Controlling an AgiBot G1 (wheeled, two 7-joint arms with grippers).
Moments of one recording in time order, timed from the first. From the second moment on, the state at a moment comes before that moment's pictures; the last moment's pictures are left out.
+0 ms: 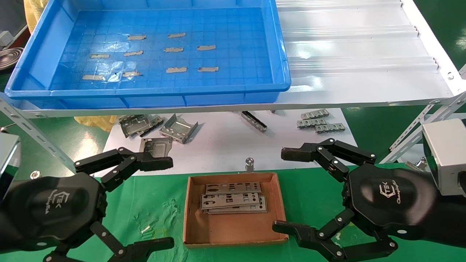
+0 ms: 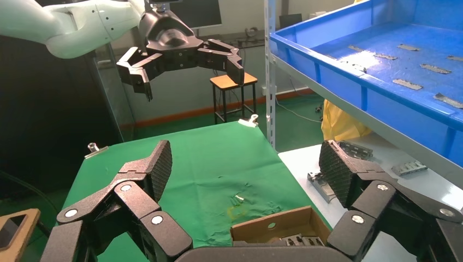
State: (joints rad) left arm -1.07 0.61 0.28 -1.29 0.73 1.50 -0.19; right arm 1.10 -0.56 -0.40 1.24 -0.63 -1.43 0.11
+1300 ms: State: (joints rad) left arm -1.07 0.61 0.28 -1.28 0.73 1.50 -0.19; right arm 1.10 -0.56 -0.40 1.24 -0.63 -1.43 0.11
